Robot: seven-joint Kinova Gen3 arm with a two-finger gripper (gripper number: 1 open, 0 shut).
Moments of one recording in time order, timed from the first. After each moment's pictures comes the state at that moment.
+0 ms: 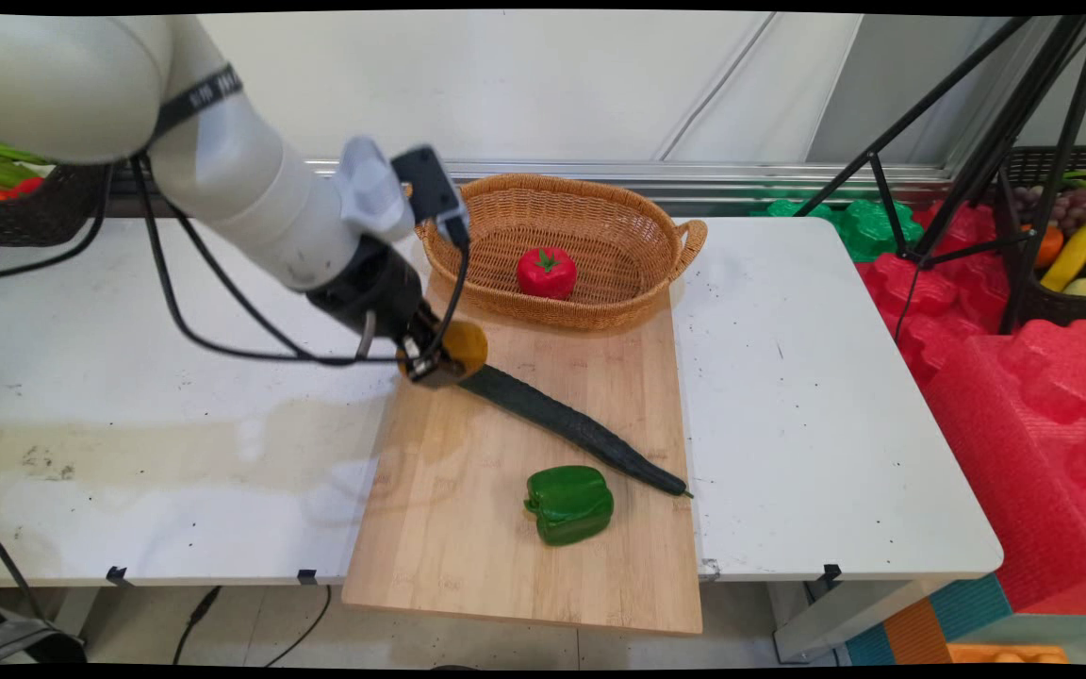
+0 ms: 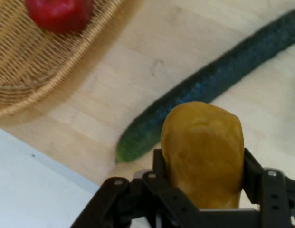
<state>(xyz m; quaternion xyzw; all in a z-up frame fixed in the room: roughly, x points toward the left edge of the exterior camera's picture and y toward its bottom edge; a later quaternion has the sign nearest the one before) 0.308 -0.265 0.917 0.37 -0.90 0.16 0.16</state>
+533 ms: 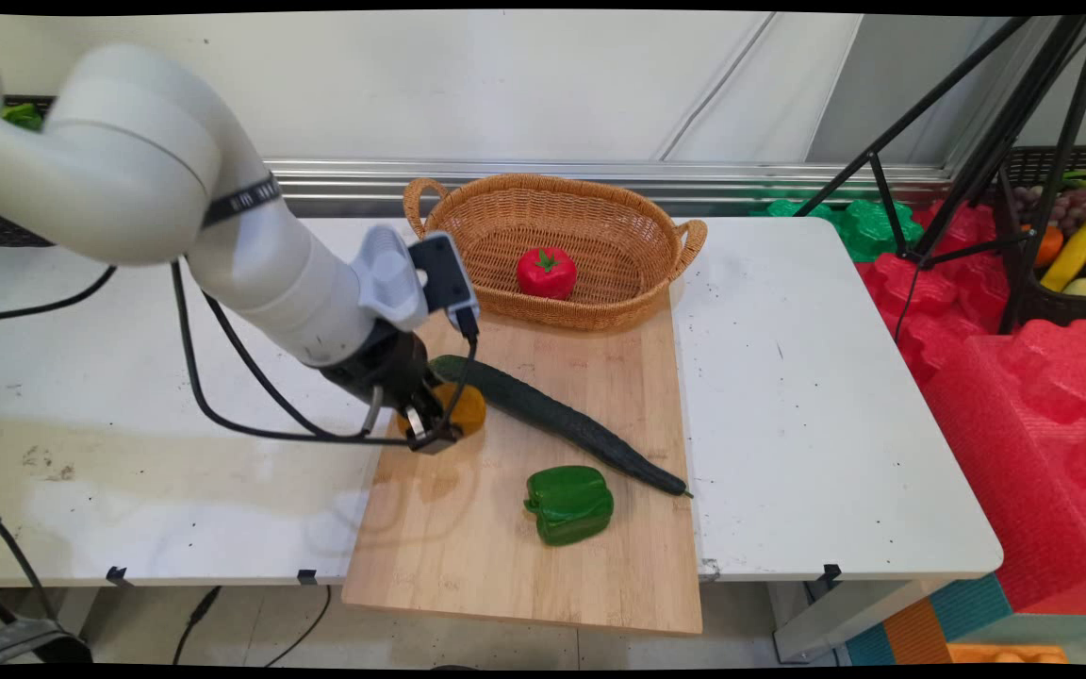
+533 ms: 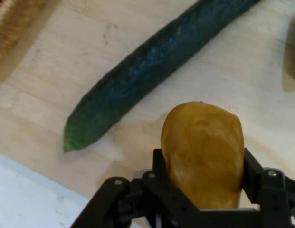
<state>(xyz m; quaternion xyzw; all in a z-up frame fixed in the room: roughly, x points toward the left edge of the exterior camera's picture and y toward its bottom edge) 0.293 -0.249 0.865 0.35 -0.92 0.13 0.14</state>
